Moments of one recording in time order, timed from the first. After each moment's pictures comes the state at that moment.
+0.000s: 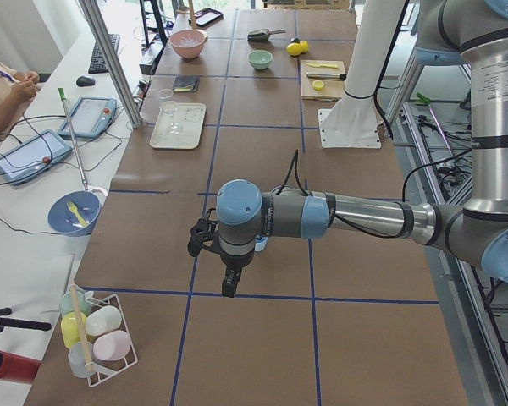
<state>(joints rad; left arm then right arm) -1.65 -1.42 -1.84 -1.48 -2.33 0.21 1.57 -1.79 1.77 -1.56 2.39 -0.12</state>
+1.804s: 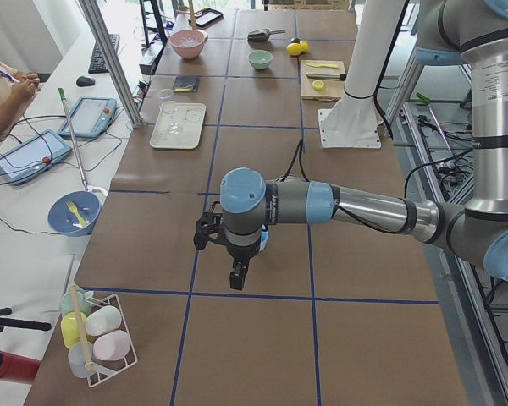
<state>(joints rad) -1.64 -1.41 -1.90 -1.38 -2.32 0.22 1.52 -1.80 1.80 -1.54 2.39 -0.08</state>
